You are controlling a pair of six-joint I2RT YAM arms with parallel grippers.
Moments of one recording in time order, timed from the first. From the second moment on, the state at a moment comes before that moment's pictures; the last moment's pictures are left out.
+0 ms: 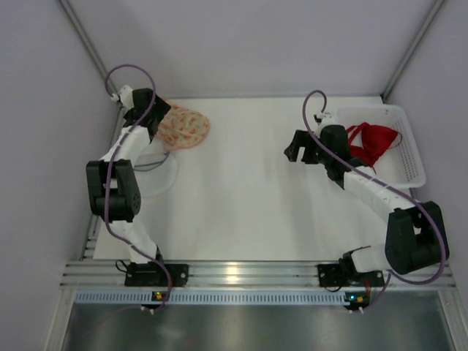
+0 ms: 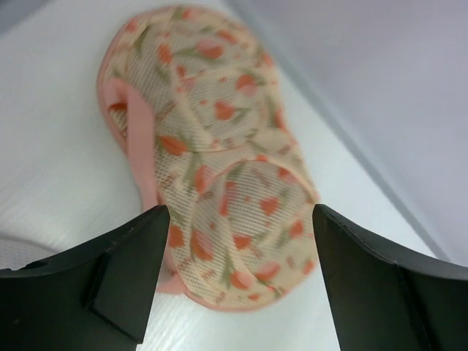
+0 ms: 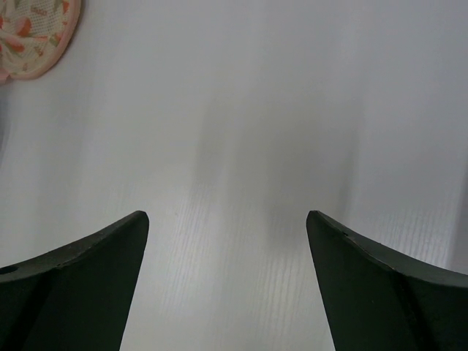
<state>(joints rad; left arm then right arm) 0.02 1.91 1.43 -0.09 -0.30 -0.81 0.29 1.39 0.85 0.01 -0.15 0.34</state>
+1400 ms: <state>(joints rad) -0.07 1.31 1.01 -0.53 -0.50 -0.56 0.11 1.14 0.77 -0.14 -0.18 0.37</state>
